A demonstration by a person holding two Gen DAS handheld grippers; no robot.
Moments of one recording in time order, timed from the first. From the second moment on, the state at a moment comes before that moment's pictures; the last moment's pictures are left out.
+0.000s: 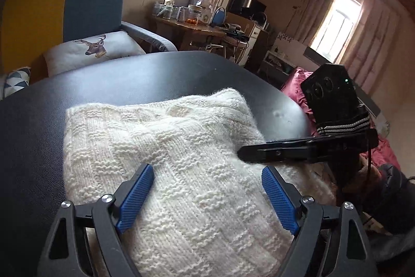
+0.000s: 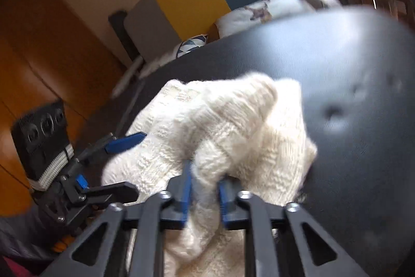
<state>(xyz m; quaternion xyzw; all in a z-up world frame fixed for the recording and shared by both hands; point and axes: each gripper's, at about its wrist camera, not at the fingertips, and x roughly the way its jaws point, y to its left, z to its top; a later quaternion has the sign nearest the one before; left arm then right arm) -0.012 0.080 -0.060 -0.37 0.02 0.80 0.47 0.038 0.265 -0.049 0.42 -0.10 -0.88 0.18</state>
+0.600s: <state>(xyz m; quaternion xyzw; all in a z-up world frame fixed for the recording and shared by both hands) -0.028 0.107 -0.043 -0.36 0.04 0.83 0.43 0.049 0.284 -0.102 0.41 -0.13 -0.89 0.15</state>
